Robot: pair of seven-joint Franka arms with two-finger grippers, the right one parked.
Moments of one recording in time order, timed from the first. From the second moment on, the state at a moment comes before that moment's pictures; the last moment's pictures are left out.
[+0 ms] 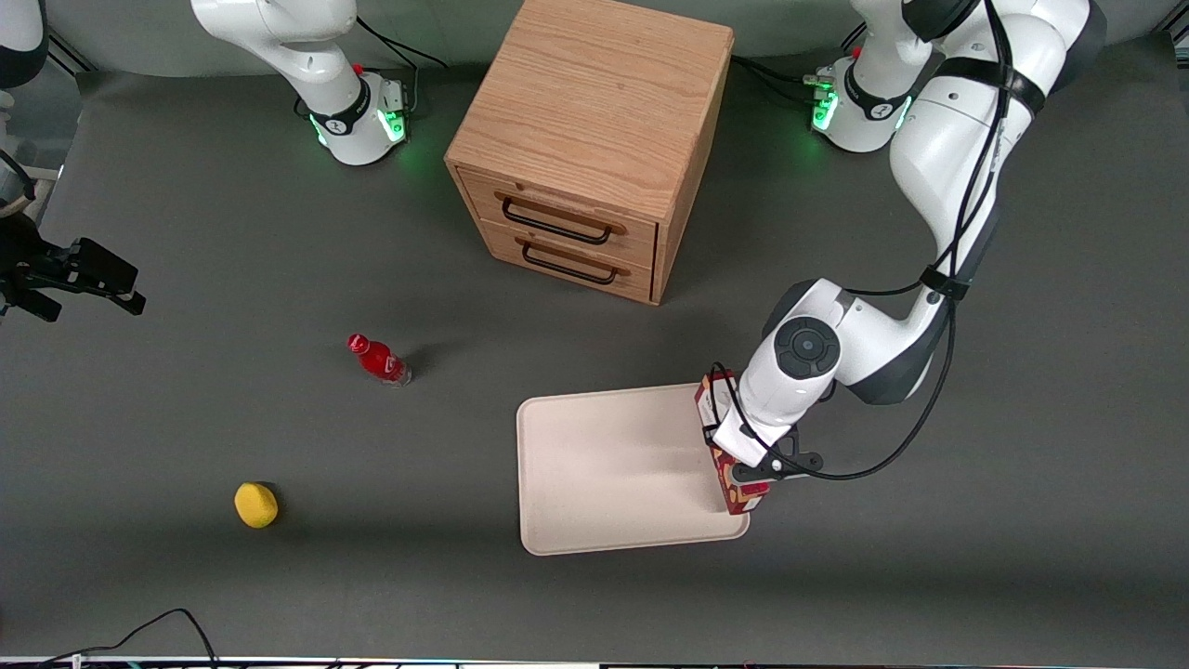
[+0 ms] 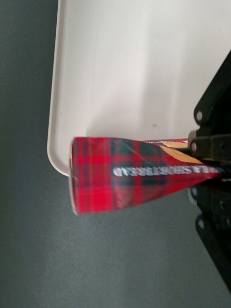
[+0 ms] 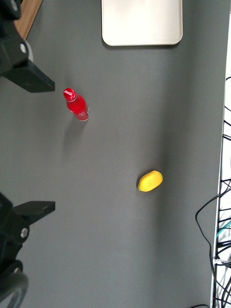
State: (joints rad) arm -0.09 0.76 -0.44 -1.51 0.42 2.35 -0.81
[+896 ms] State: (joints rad) arm -0.01 0.39 -0.33 -1.44 0.10 1.80 -0.51
